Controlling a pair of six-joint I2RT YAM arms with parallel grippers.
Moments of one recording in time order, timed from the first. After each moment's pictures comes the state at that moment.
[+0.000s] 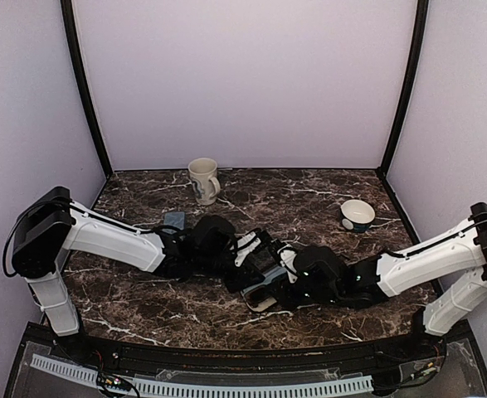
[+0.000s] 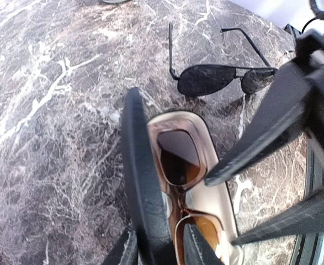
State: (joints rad) left arm -1.03 1.79 0.98 0.12 0.19 -0.05; right arm 1.19 1.47 0.63 0.11 0.23 0.41
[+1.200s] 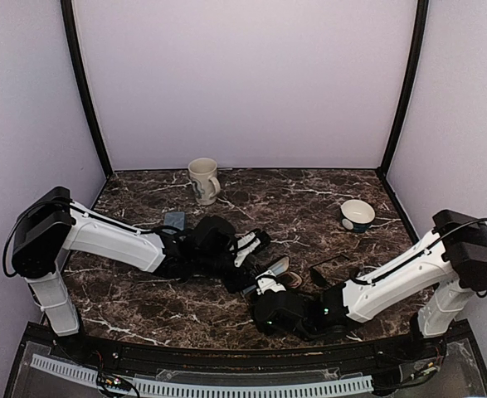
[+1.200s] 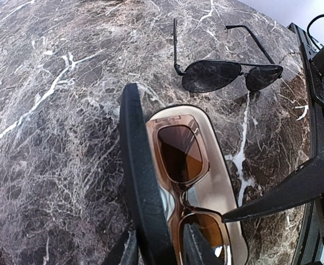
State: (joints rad) left arm -1.03 1.79 0.98 0.11 0.17 -0.06; right arm 1.45 1.70 0.78 0.03 0.62 0.60
